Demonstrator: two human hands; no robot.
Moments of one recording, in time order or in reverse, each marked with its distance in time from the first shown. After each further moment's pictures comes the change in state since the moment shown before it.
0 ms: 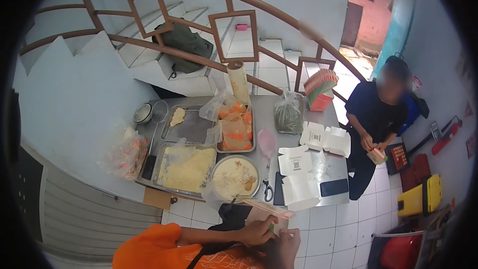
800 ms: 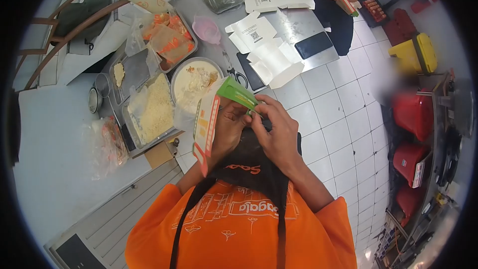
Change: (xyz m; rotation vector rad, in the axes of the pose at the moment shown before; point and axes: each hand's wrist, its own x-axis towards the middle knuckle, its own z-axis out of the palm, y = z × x) left_hand 0.013 0.011 -0.021 -1.047 0.177 -0.048; right_hand 0.009 -0.047 0.030 -0.525 0.080 -0.635
